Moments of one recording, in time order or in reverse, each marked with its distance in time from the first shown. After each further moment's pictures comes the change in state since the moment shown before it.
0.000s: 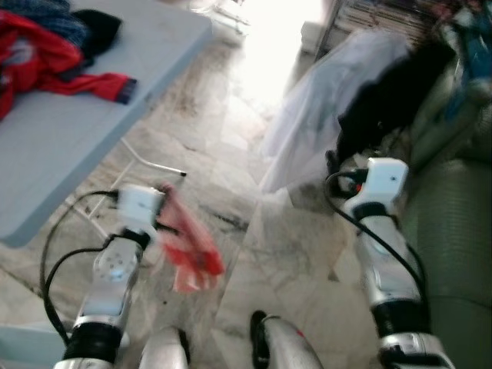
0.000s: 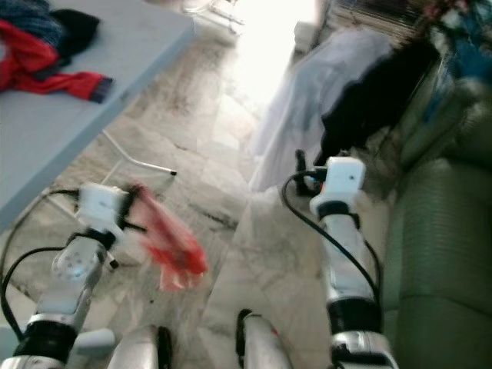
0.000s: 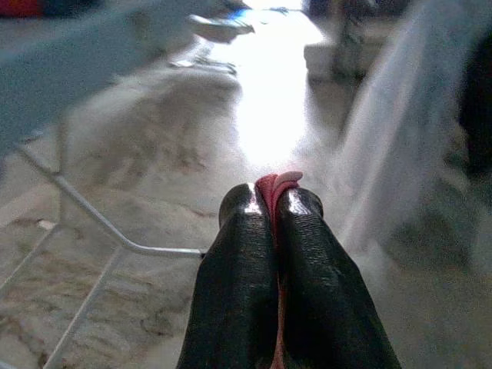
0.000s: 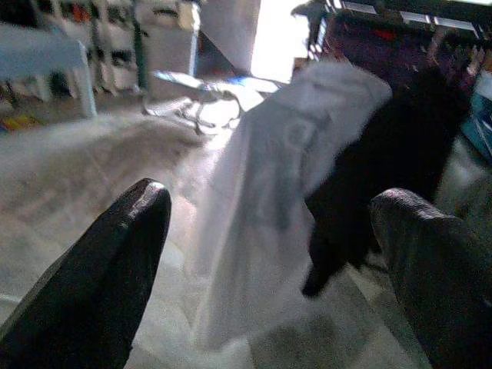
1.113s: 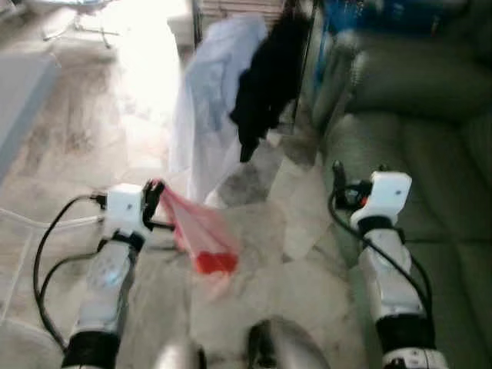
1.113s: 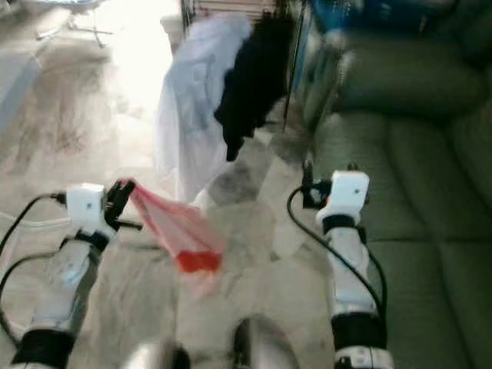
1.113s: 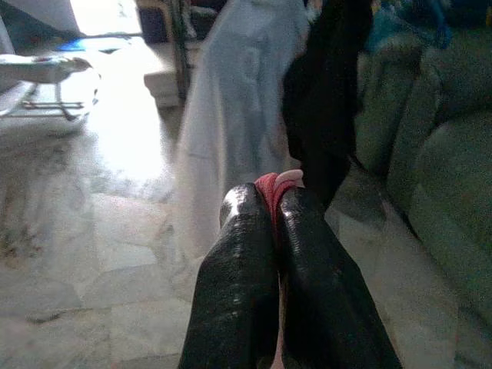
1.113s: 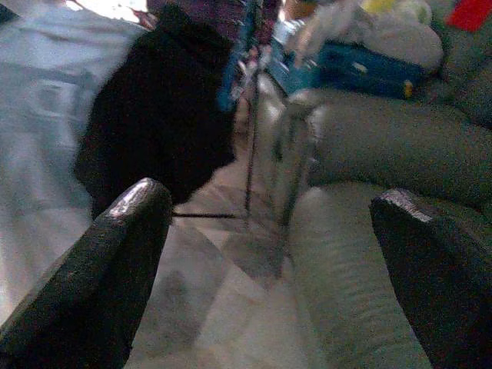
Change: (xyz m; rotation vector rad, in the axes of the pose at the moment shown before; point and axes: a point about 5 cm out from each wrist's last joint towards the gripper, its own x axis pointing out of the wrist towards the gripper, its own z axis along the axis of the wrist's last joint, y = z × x) left arm -0.011 0.010 -0.001 -0.035 -0.025 -0.007; right arm -0.007 0.001 -0.004 -0.025 0.004 -0.008
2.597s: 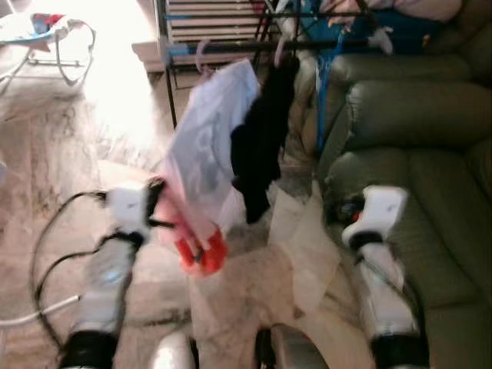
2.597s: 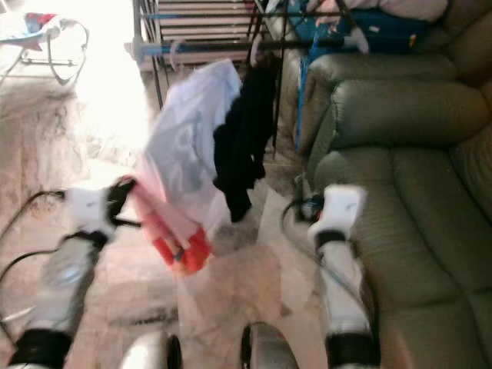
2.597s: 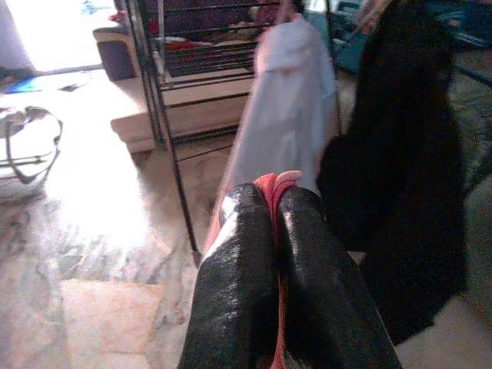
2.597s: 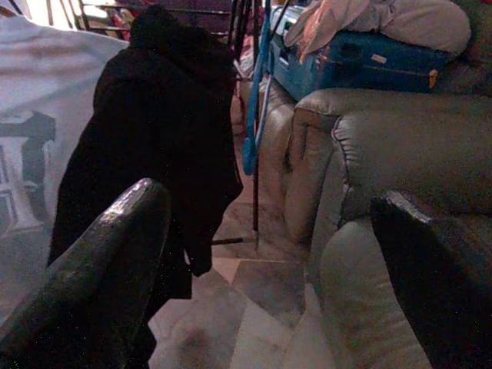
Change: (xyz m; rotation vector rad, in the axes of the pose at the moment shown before) left arm 0.000 -0.005 0.007 0.031 -0.024 -0.019; right arm -0.028 0.008 -0.014 0.050 0.054 0.025
